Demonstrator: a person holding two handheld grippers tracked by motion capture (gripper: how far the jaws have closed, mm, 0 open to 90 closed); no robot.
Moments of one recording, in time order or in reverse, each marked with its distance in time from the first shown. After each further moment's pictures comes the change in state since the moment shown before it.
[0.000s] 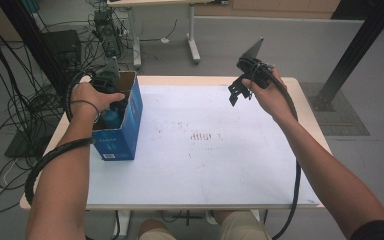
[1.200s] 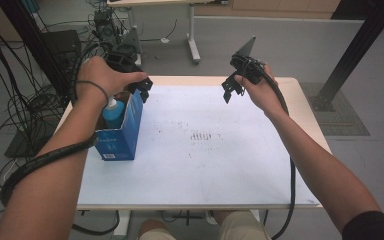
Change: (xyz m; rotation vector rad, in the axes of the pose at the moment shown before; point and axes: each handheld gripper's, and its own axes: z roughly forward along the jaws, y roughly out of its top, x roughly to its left) left arm -0.079 -0.038 -0.102 -0.116 -0.057 0.160; right arm 0.004 0.028 0.009 0.033 0.006 0.022
